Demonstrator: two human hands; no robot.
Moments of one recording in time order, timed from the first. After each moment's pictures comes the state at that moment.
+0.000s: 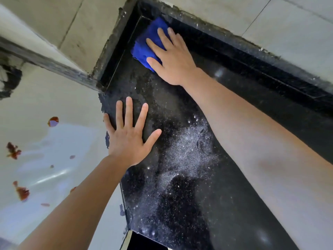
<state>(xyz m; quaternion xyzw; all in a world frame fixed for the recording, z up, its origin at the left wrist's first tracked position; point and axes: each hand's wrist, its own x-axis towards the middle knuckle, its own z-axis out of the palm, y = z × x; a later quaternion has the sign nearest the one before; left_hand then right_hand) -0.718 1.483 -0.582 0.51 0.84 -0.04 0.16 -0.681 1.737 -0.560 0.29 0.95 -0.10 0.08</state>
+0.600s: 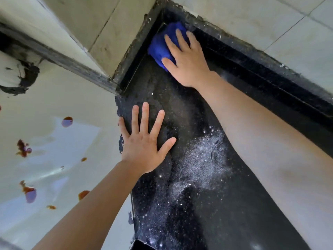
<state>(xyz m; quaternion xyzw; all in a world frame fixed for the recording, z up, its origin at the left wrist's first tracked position) -0.721 1.484 -0.576 0.51 0.84 -0.05 0.18 -0.708 1.745 -0.566 0.32 0.94 -0.10 0.08</state>
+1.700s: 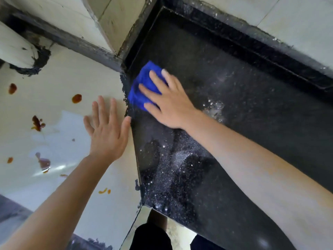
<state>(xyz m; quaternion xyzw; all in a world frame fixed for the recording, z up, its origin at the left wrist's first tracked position) -0.762 1.390 -0.566 0.38 0.90 0.07 0.19 -0.643 1.583 -0.567 0.20 0.97 -0.12 0.06</state>
